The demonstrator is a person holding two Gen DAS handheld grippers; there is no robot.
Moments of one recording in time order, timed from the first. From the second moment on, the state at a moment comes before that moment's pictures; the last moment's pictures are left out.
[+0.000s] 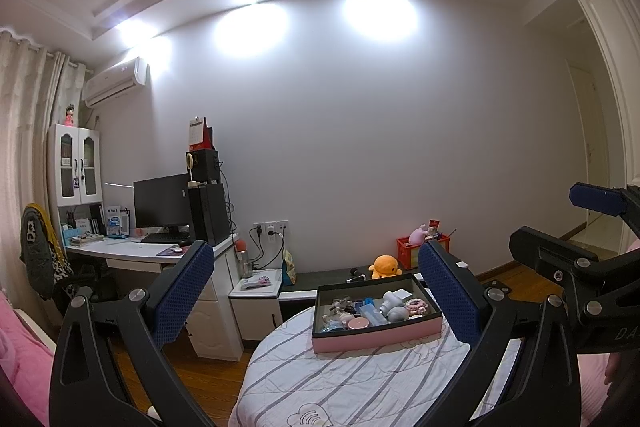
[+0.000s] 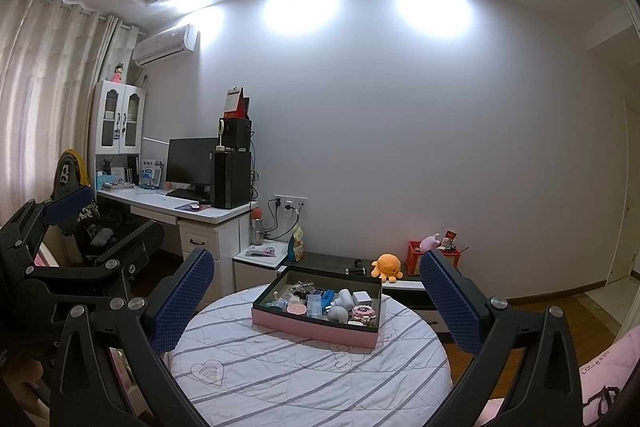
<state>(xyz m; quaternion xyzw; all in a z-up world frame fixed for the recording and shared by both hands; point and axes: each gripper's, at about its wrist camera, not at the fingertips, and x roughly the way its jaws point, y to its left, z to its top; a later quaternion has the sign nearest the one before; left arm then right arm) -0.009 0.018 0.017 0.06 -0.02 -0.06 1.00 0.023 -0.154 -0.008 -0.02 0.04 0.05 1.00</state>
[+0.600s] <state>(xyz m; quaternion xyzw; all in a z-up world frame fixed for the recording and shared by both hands) -0.011 0.026 0.013 0.06 -0.02 -0.06 1.00 0.028 -0.155 -0.011 -0.03 0.04 0.06 1.00</state>
